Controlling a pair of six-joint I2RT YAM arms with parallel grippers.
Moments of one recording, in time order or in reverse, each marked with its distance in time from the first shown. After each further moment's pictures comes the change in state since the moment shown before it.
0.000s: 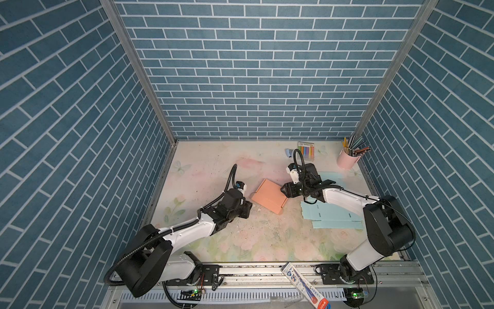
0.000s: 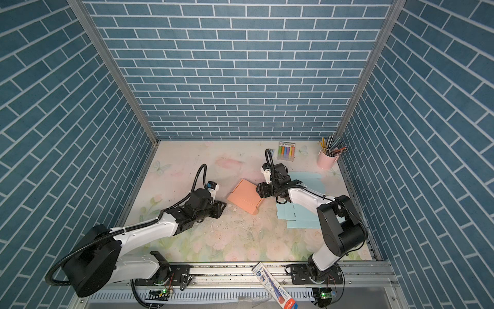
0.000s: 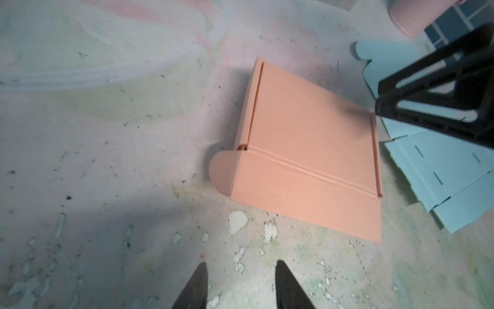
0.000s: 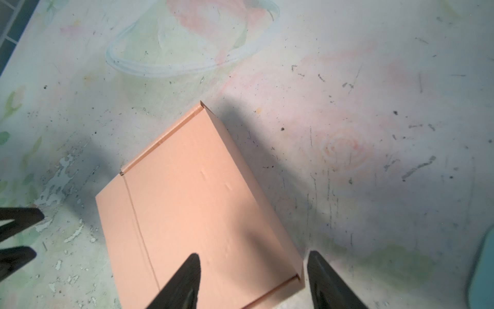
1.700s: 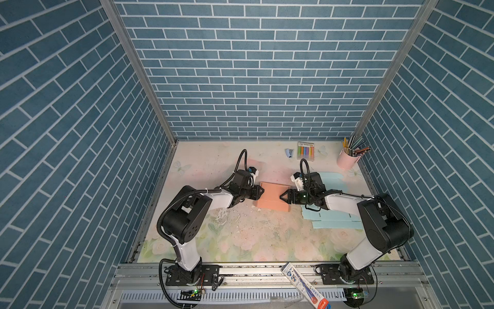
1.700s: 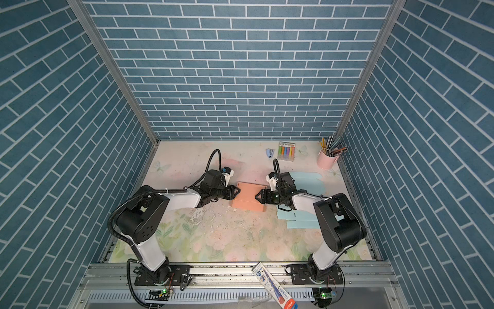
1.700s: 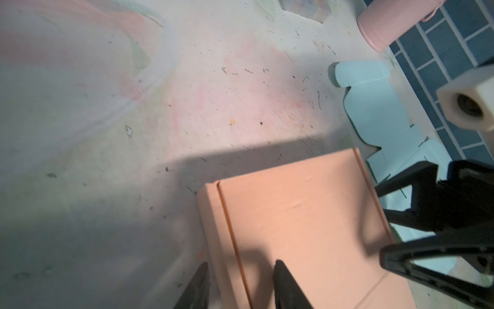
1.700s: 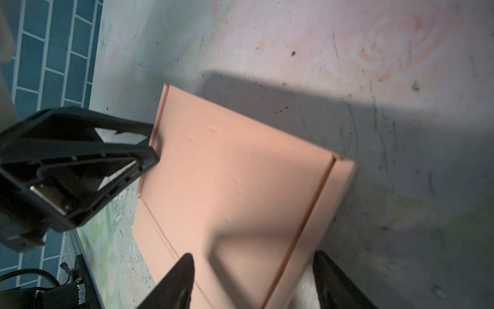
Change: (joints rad) left arm 0.073 0.493 0.296 0.199 0.274 0.064; right arm -0.051 0.050 -0.172 0.211 -0.248 0.249
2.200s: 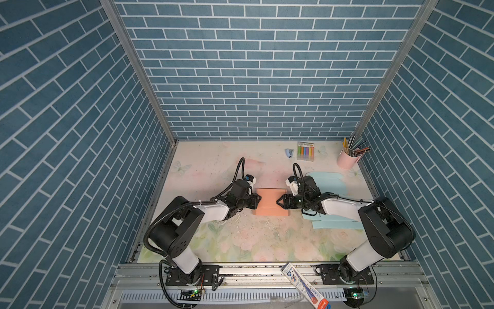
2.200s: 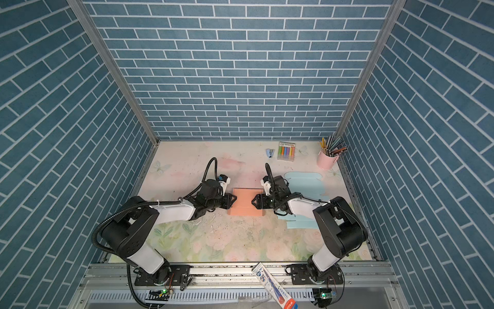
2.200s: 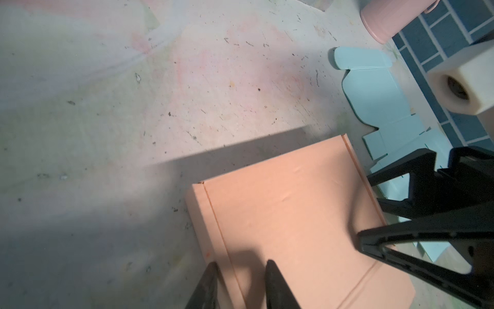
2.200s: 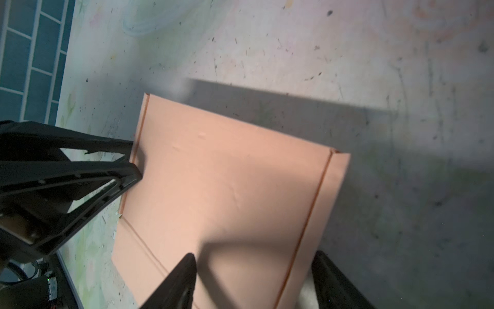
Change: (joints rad) left arm -0.059 -0.162 -0.191 0.043 -0.099 -0.071; right arm 0.117 -0.067 -0.048 -0.036 0.108 -0.003
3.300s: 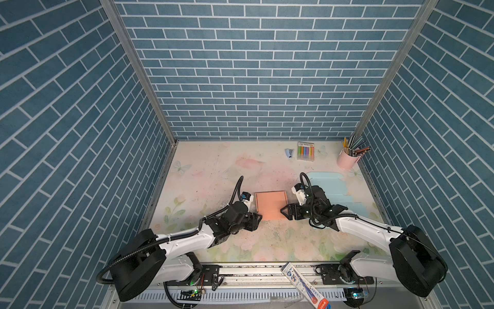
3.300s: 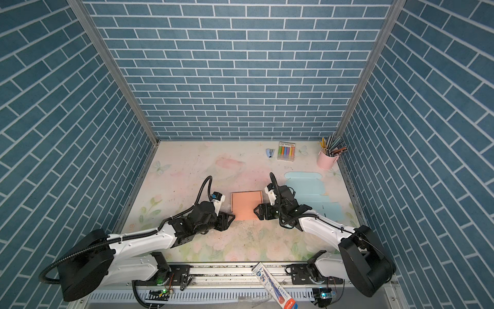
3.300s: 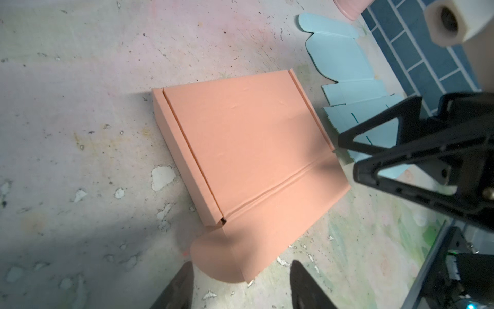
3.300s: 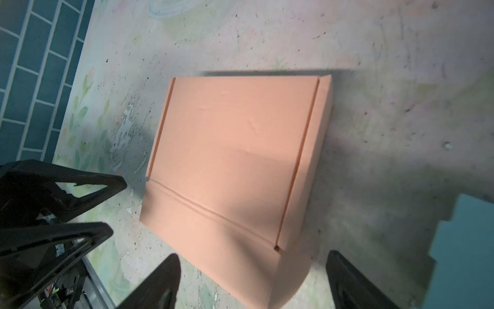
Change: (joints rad) left arm -0.238 -0.392 -0.233 -0.134 -0.189 -0.162; right arm 0.067 -0.312 -0.169 -0.092 0.075 0.044
